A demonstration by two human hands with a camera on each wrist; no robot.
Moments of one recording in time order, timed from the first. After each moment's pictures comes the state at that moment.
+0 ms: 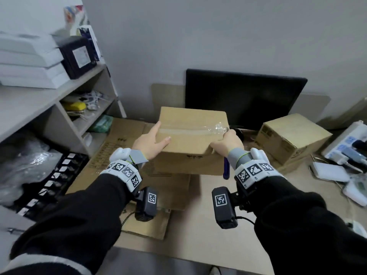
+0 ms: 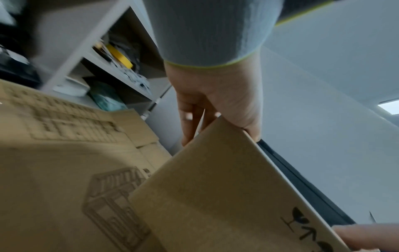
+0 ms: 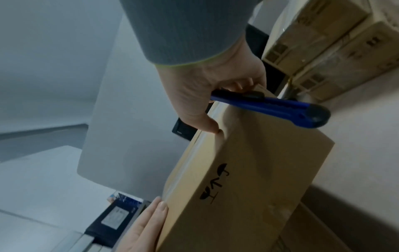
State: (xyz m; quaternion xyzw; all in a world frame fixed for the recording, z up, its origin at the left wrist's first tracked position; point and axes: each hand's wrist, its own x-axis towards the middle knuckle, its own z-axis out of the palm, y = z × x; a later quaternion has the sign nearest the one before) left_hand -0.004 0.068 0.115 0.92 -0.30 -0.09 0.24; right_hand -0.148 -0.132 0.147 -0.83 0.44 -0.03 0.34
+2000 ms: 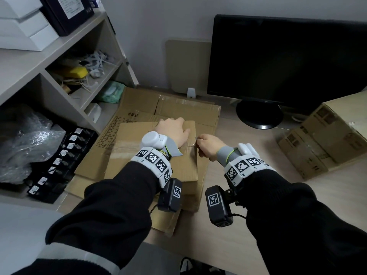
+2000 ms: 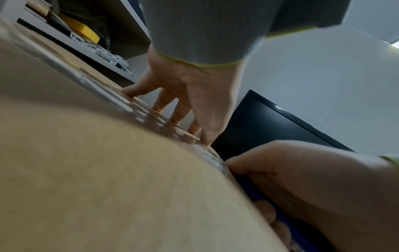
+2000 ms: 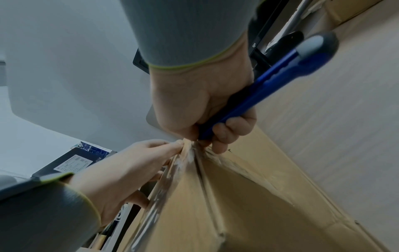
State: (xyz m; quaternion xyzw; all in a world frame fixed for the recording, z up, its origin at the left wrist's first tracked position) left_hand 0.039 0.016 0.040 0.97 -0.24 -0.08 0.01; right_hand -0.051 -0.095 0.044 -0.84 0.24 0.18 0.45
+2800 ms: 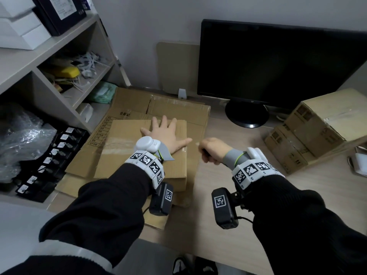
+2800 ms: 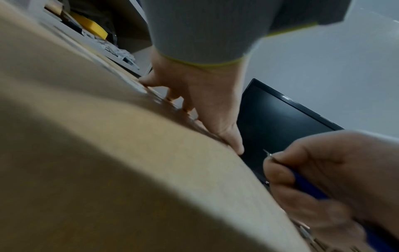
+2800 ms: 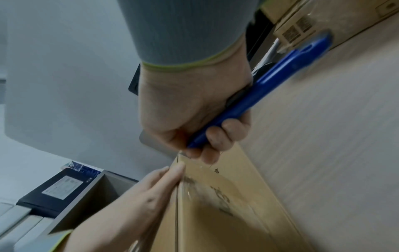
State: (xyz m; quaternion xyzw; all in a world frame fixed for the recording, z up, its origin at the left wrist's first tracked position) left_hand 0.006 0.019 0.046 0.96 -0.23 -0.15 -0.02; right_hand -0.096 -0.116 0.058 -0.80 0.26 0.21 0.50
